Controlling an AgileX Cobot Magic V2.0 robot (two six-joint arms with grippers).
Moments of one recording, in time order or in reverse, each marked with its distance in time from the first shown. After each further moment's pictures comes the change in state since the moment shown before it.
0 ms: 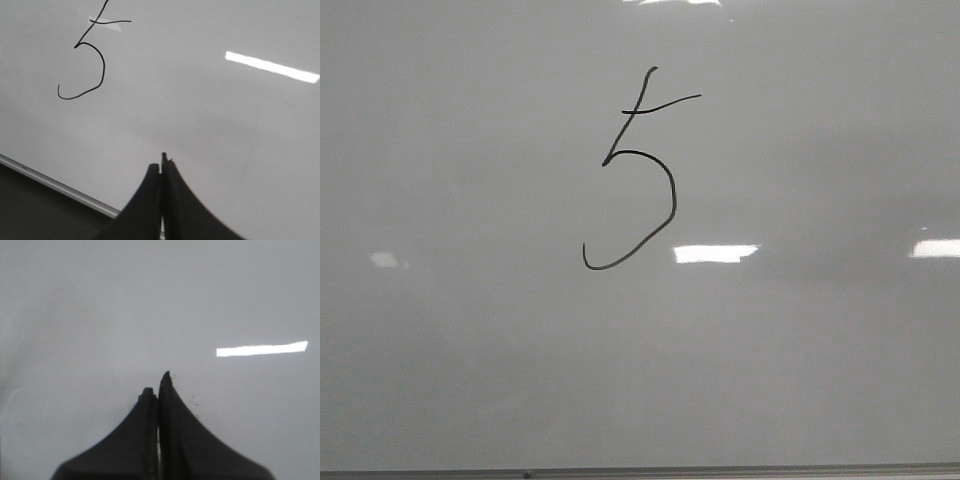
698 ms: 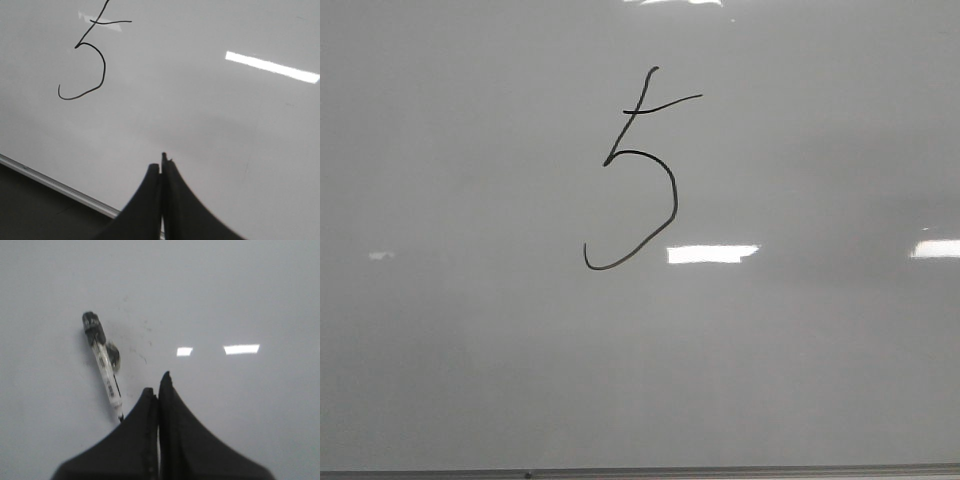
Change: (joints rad) left arm -0.161 -0.316 0.437 0.112 -0.154 -0.210; right arm 0.000 0.000 0.000 0.000 0.000 0.000
